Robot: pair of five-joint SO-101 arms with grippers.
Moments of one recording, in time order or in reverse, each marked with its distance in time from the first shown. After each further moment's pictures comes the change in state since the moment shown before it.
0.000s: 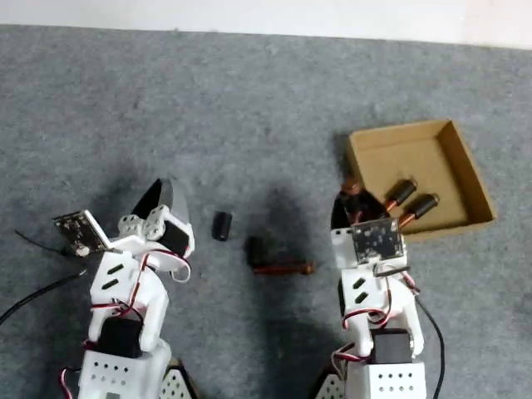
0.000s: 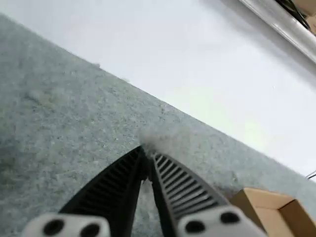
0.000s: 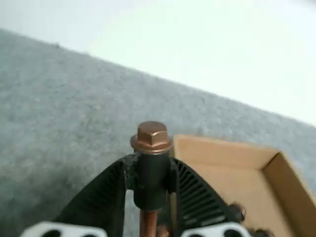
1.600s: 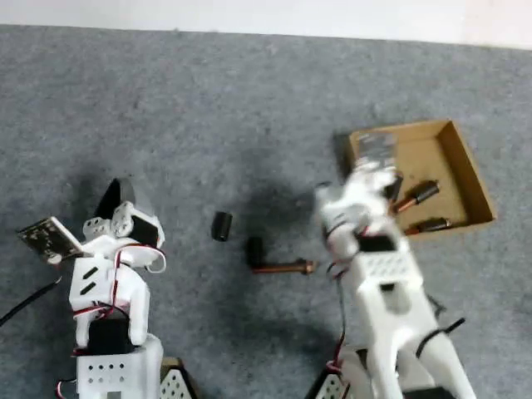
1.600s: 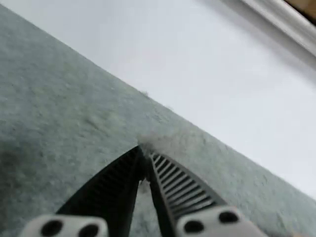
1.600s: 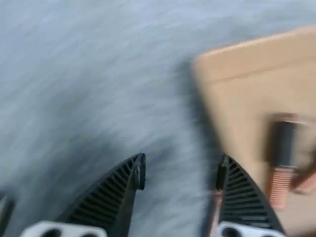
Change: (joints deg) left arm -12.7 0.0 0.0 -0.1 -1.5; right arm -6.9 69.3 -31.6 -5.8 -20.4
